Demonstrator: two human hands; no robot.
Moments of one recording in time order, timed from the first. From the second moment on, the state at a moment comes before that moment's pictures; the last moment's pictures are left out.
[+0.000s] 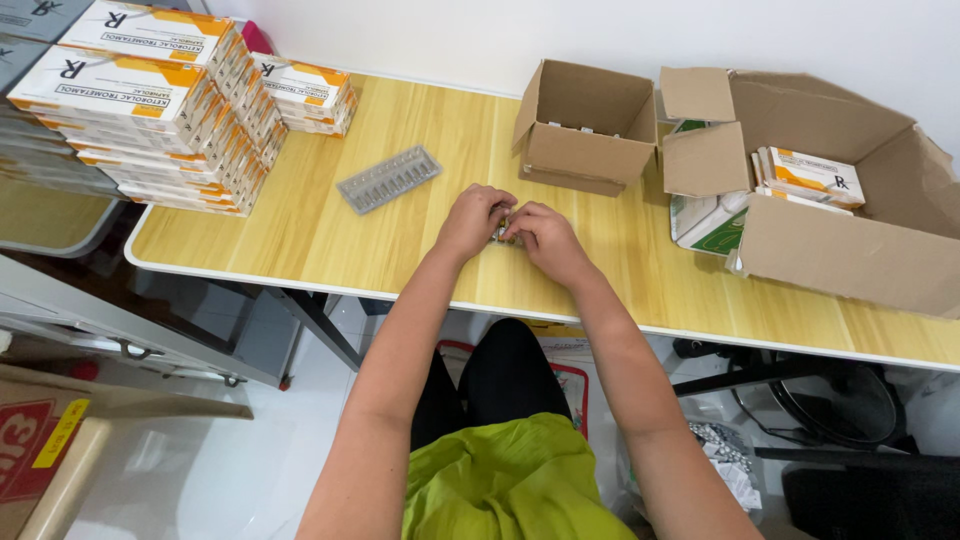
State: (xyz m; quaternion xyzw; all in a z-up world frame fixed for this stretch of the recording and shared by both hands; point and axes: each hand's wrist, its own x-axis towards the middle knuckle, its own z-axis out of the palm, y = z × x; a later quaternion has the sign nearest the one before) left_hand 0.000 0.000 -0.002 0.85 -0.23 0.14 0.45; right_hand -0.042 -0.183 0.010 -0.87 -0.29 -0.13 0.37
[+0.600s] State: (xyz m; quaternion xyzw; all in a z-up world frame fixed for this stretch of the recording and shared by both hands) left_hand 0.020 -0.046 0.065 0.78 -0.27 0.34 0.44; right_hand 0.003 -0.248 0.090 -0.85 -0.24 -0.35 0.32
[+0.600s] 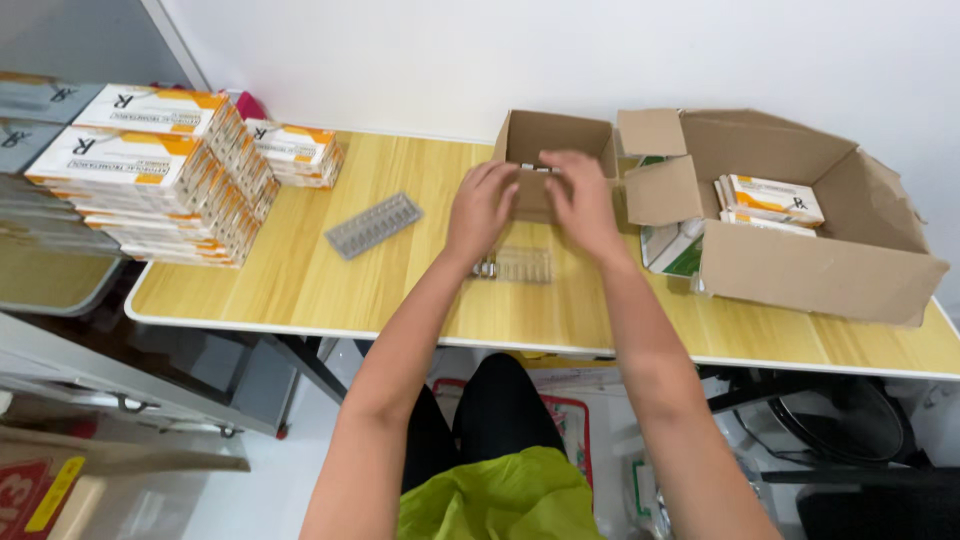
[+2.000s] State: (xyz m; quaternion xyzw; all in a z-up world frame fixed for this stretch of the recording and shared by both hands) left_hand 0.272 -0.178 0.012 0.95 -0.14 -0.26 0.07; right_hand 0.230 -0.312 0.023 -0.98 -0.04 0.11 0.16
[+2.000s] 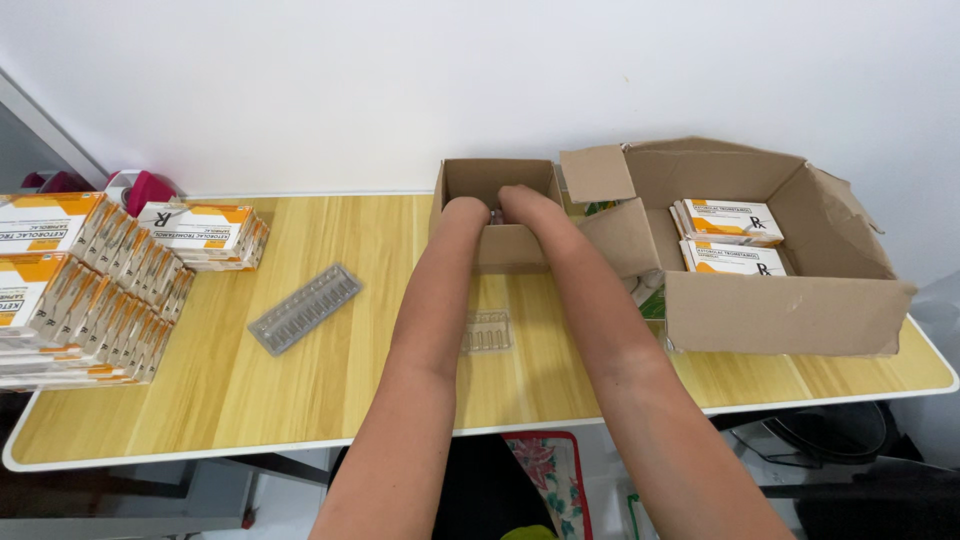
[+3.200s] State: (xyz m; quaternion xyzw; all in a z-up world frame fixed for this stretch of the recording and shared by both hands) left_hand 0.090 -0.051 0.053 0.64 -0.21 0.06 0.74; right_hand 0.078 -0.275 0.074 -0.55 -0.09 -0.25 0.79
